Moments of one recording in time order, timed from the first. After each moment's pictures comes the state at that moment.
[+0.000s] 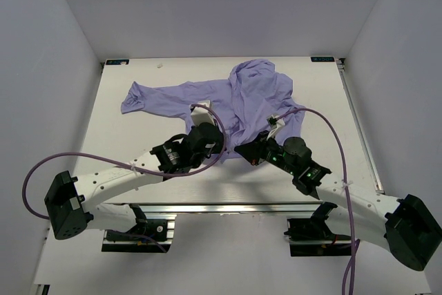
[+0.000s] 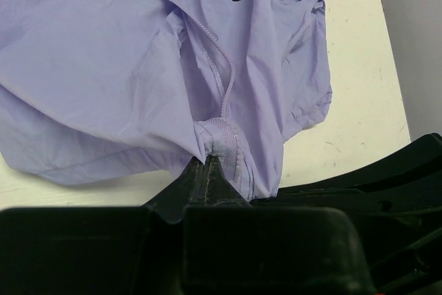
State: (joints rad) left arm -1.03 1.24 0.95 -0.25 -0.52 -0.80; right arm 0.79 0.98 0.40 0.45 -0.18 0.64
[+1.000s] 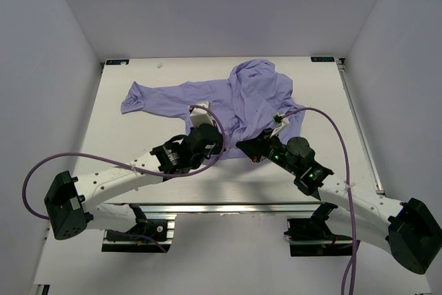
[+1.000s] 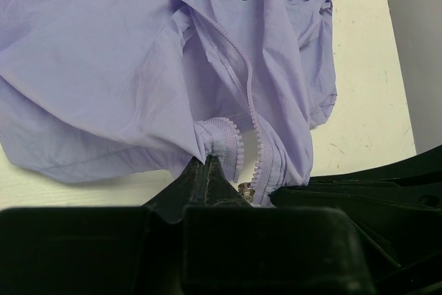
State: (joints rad) left arm -1.03 1.23 0.94 -0.25 -0.54 -0.82; right arm 0.79 0.96 0.40 0.47 -0.13 0.67
